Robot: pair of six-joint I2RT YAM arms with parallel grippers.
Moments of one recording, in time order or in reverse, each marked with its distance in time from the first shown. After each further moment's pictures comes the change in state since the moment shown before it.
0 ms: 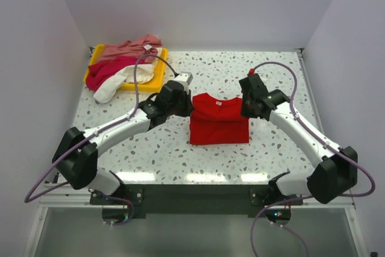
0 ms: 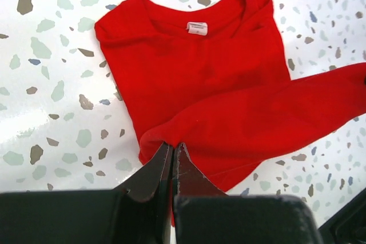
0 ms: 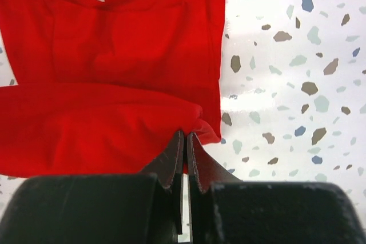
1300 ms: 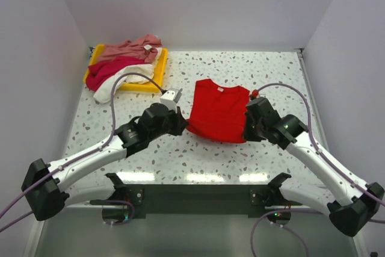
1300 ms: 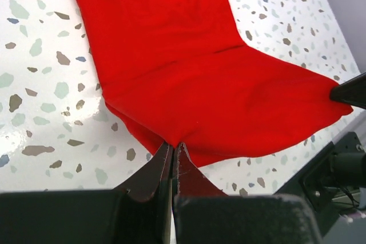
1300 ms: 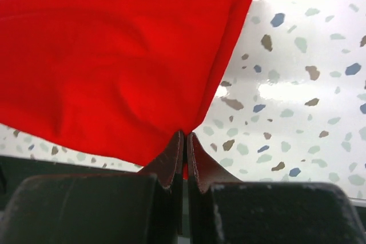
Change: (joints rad) left arm -0.115 -0.332 -0.248 0.016 -0.061 -0.069; right arm 0.124 -0.286 -0.171 -0.105 -0.136 0.099
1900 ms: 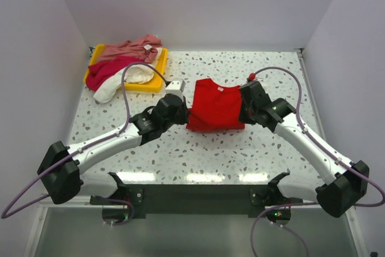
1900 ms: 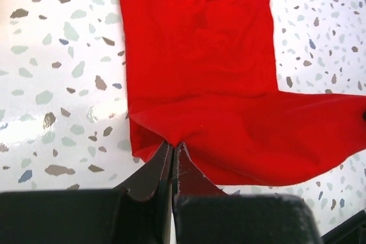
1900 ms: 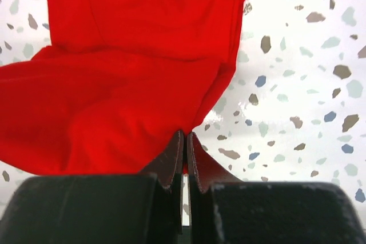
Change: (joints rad) left arm 0.003 0.172 0.116 -0.011 -0.199 -0.074; right arm -0.018 0.169 0.112 0.096 0.116 0.002
